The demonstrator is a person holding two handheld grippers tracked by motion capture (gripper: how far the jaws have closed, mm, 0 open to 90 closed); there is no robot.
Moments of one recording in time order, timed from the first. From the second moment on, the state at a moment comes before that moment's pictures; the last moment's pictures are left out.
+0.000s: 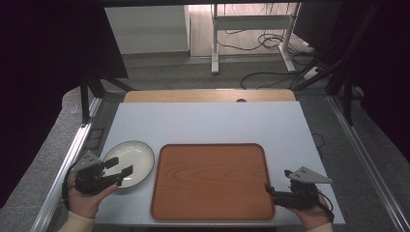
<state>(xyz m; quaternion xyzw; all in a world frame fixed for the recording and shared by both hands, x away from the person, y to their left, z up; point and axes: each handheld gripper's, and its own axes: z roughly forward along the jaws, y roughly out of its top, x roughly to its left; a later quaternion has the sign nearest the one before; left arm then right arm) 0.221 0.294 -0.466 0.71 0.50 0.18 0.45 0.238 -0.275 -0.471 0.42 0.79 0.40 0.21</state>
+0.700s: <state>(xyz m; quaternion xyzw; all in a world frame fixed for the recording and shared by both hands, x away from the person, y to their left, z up) 0.231 0.323 -0.476 0.70 0.54 0.19 0.43 0.238 -0.275 -0.471 0.42 0.79 0.39 0.21</state>
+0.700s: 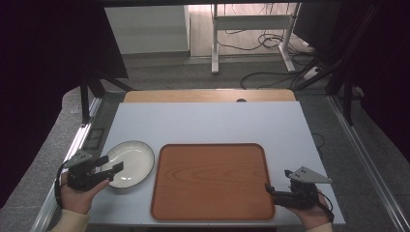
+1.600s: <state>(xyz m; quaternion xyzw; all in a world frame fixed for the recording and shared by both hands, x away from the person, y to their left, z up) 0.264 0.361 -0.477 0.67 0.59 0.18 0.41 0.239 -0.275 -0.471 0.42 0.79 0.39 0.21</state>
